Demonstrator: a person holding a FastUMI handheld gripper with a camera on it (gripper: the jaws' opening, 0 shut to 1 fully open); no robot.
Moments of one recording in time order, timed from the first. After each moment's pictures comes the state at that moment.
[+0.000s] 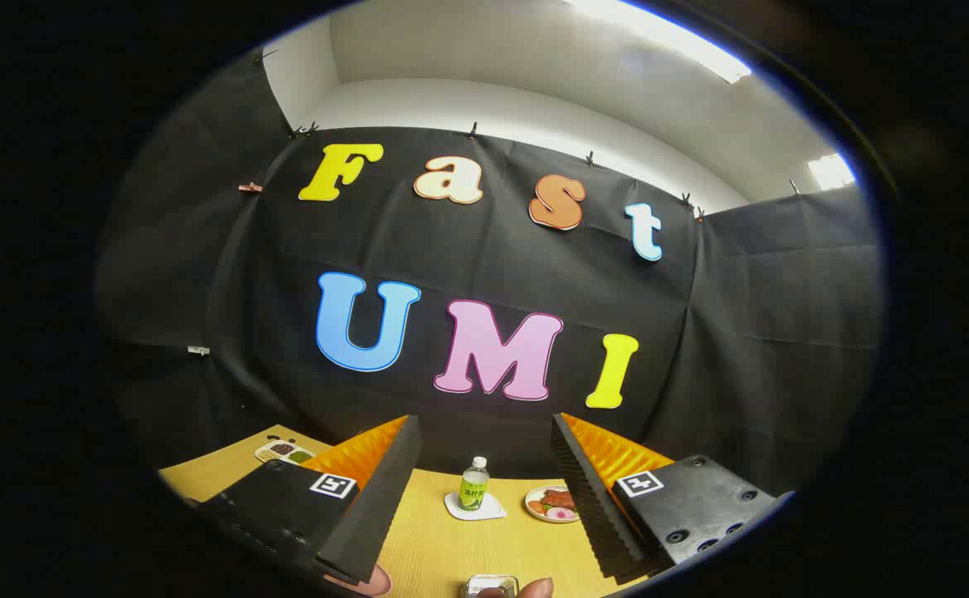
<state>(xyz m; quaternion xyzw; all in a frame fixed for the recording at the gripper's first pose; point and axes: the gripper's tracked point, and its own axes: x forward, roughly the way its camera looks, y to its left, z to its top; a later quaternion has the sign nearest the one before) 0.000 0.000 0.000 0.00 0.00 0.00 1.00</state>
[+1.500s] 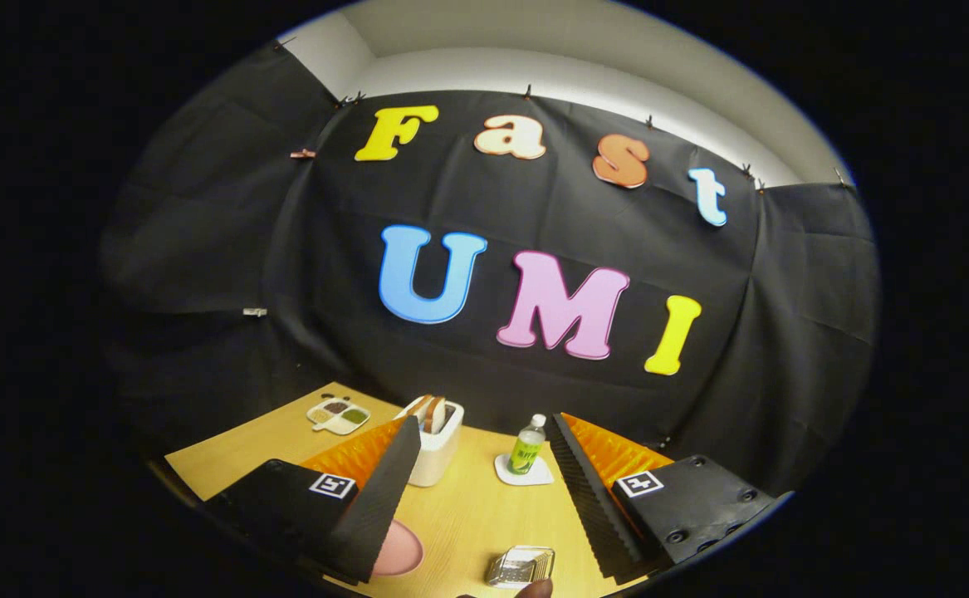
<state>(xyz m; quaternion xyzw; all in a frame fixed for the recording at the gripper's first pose) -0.021 0.070 -0.064 -0.01 0.11 0.12 0.99</state>
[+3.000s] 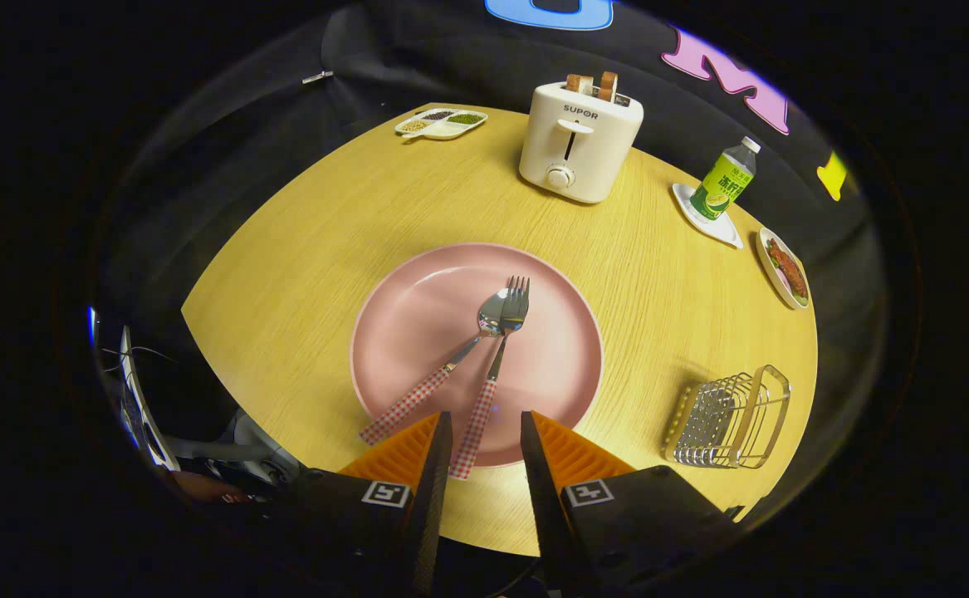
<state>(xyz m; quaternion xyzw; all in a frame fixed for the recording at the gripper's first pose) -0.135 0.211 -0.373 -0.06 0.55 0.26 0.79</state>
